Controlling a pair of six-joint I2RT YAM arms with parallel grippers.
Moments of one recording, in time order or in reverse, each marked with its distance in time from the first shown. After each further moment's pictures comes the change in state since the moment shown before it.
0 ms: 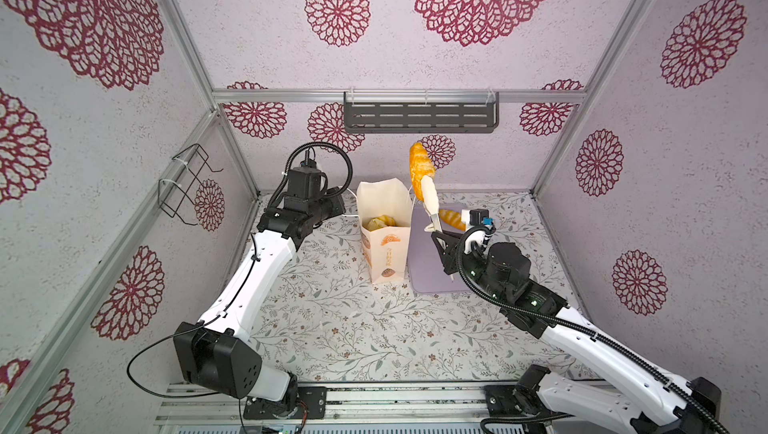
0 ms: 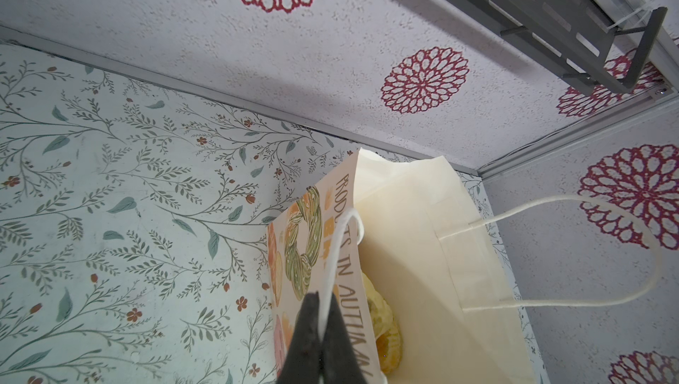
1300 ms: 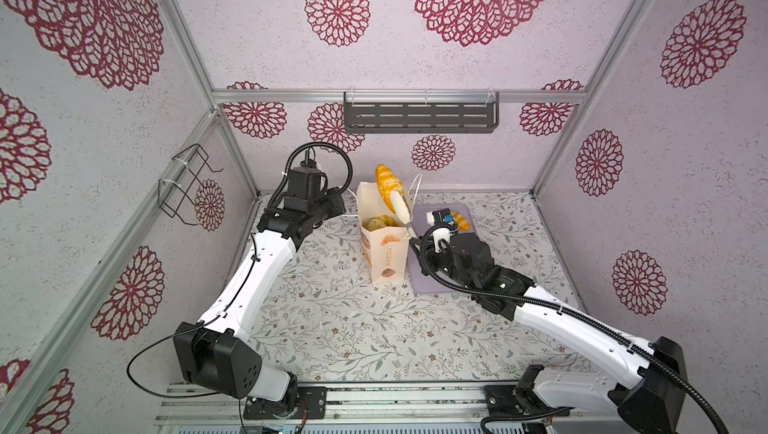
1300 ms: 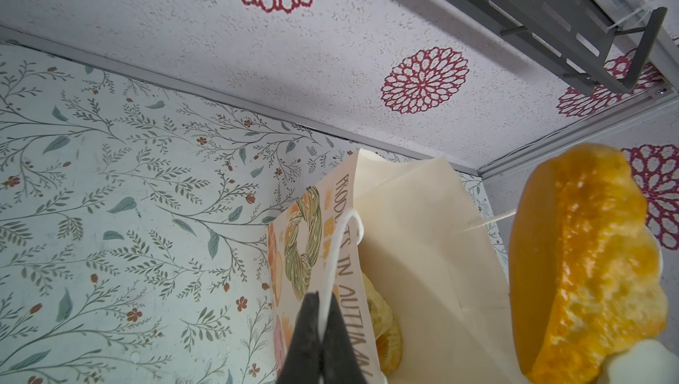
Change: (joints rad) left arm 0.000 0.000 0.000 0.000 0.000 0.000; right arm 0.069 0.212 0.135 -0.124 0.038 -0.052
